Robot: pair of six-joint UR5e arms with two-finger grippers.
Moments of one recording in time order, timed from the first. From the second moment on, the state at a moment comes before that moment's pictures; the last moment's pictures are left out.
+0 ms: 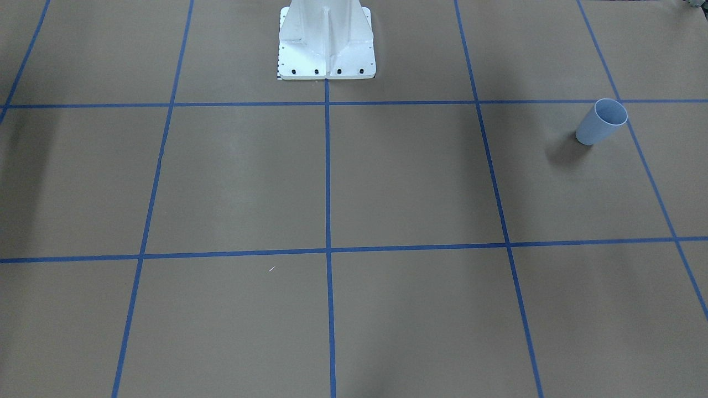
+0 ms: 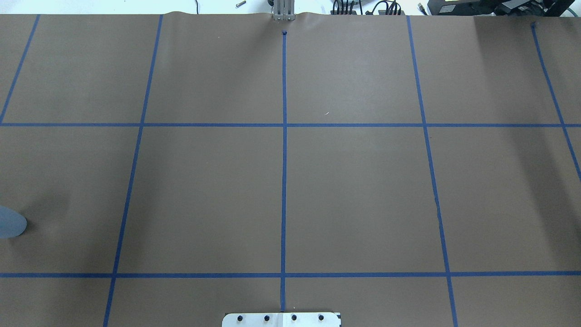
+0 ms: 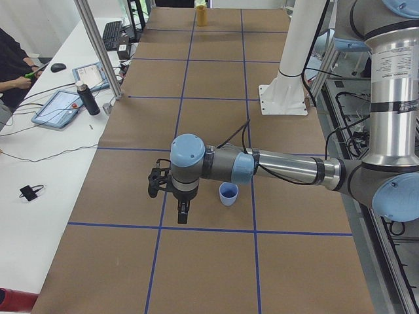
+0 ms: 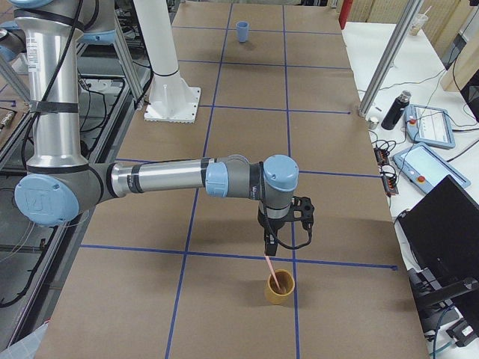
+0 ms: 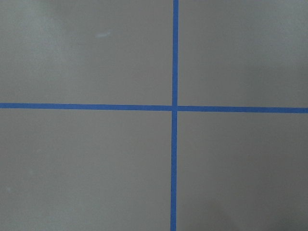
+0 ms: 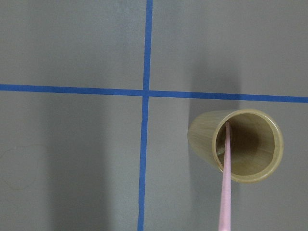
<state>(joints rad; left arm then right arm) -1.61 -1.48 -1.79 -1.59 -2.33 -0.10 1.58 -1.59 1.72 -1.70 2.27 -0.03</state>
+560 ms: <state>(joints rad) -1.61 -1.47 -1.80 -1.59 -2.33 -0.10 1.58 -1.60 1.73 -1.70 2.27 -0.03</state>
